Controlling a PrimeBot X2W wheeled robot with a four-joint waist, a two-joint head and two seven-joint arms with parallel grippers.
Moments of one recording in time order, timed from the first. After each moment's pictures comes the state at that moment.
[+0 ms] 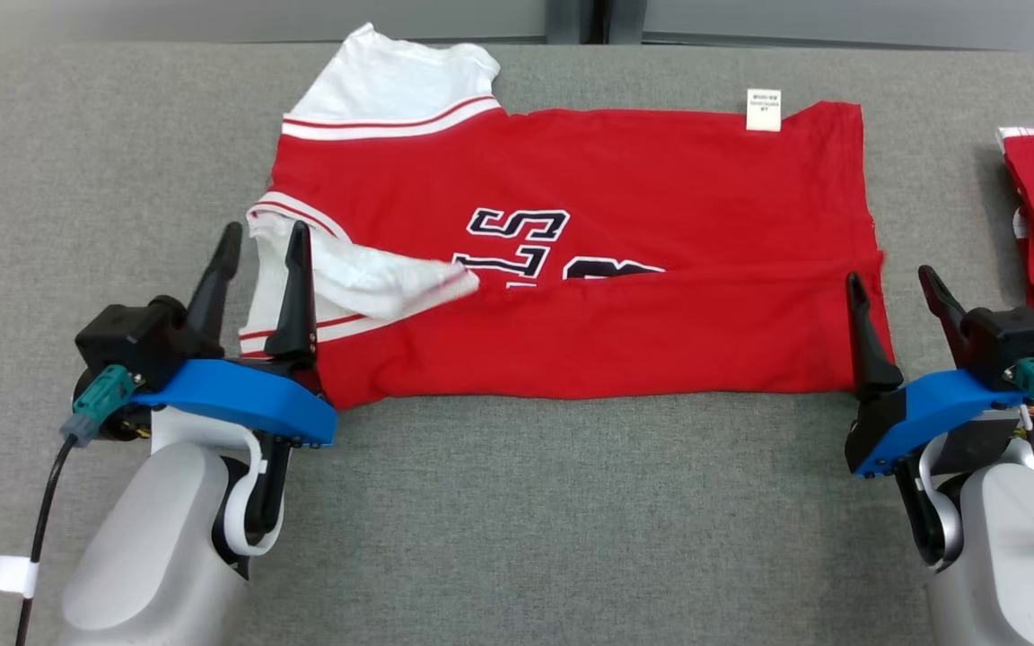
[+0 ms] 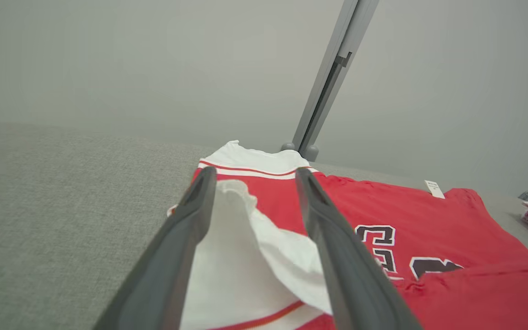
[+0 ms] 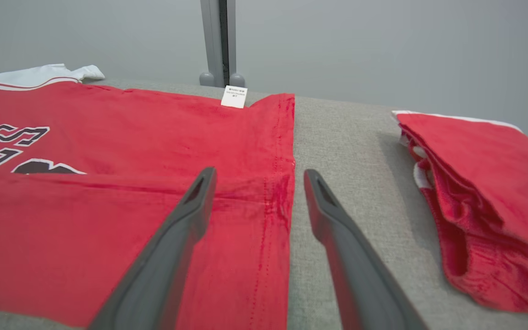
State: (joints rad) left arm -0.48 0.27 -0.42 0.38 -0.64 0.02 -0.24; right arm -0.38 -0.05 -0.15 0.32 -0.04 0.13 -0.01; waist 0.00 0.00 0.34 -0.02
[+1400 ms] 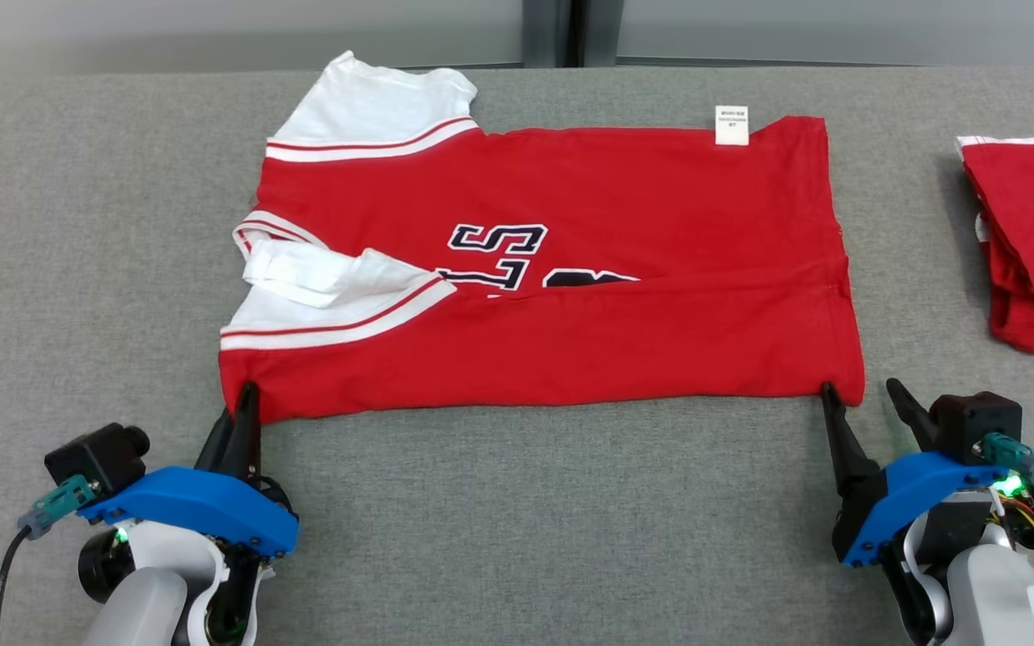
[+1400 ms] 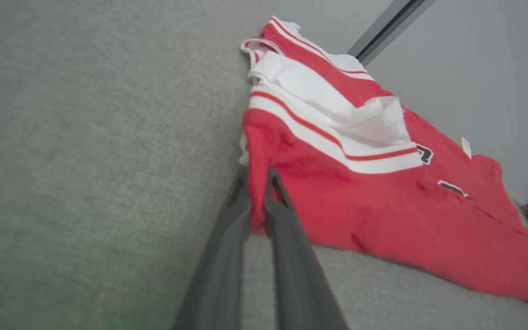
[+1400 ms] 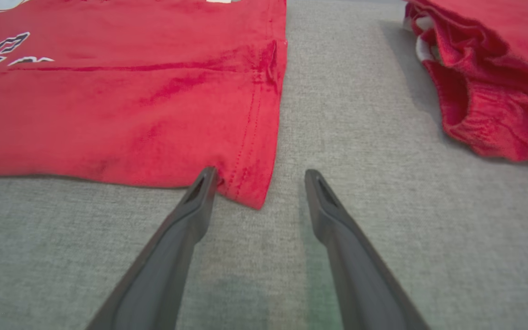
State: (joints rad) left arm -0.23 0.28 -0.30 0.34 -0.89 0.05 -0.05; right arm -0.24 -0.05 -0.12 0.35 0.03 0.13 0.06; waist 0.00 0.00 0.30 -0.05
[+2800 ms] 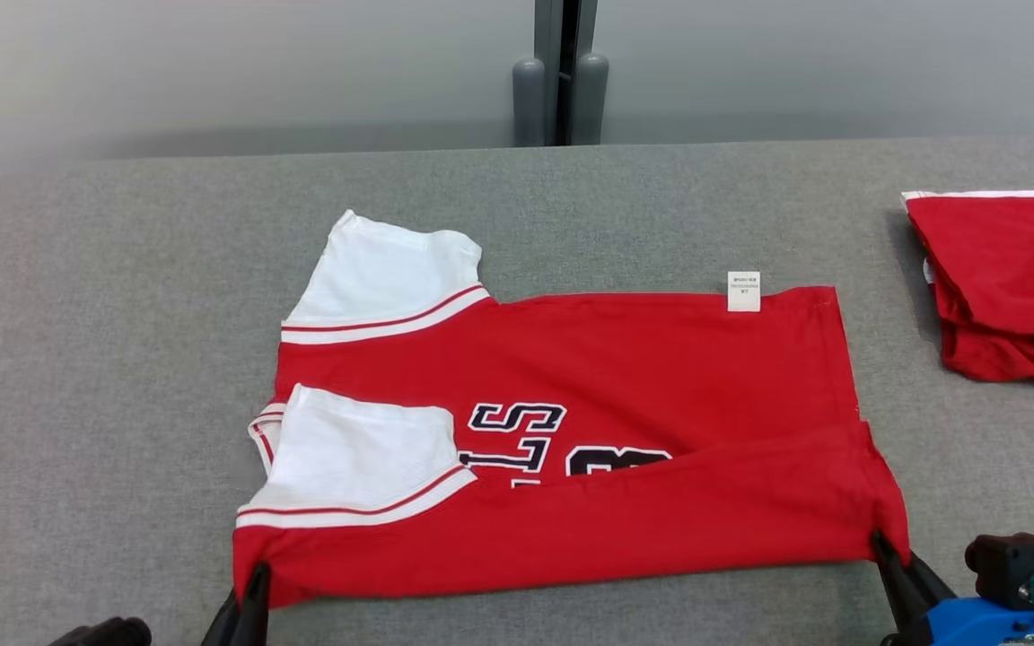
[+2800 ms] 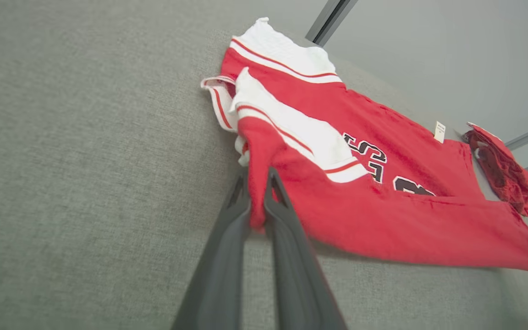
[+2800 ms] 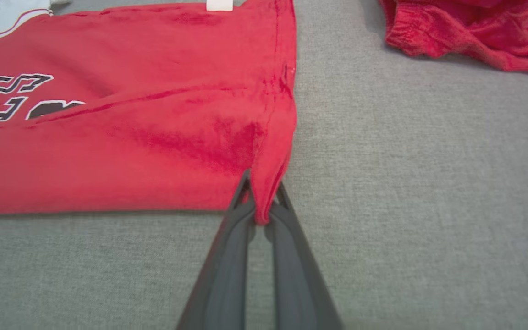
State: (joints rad) left arm 0.26 0.43 -0.34 -0.24 -0.84 0.25 0.02; right arm 0.14 -0.05 -0.12 -0.02 0.14 0.13 0.27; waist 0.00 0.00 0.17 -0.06
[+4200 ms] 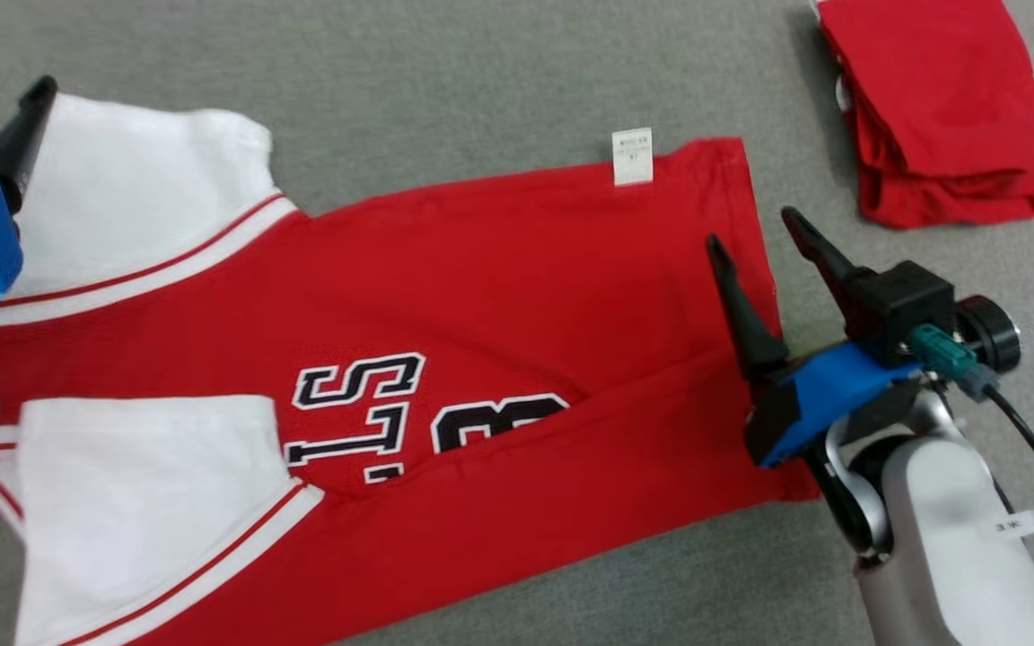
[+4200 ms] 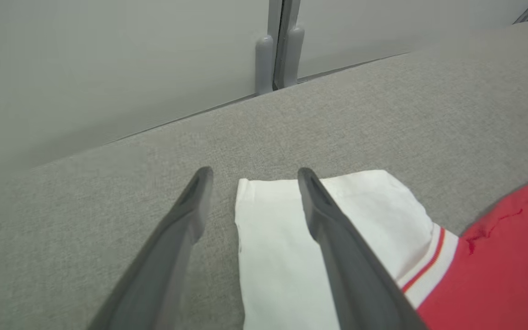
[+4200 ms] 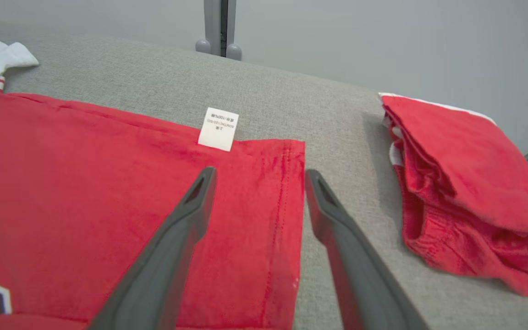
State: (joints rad) left arm -0.77 0.76 -0.40 0.15 -0.72 -0.05 0.55; right arm -0.38 -0.05 0.11 0.07 0.01 0.13 0.14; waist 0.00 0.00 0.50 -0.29
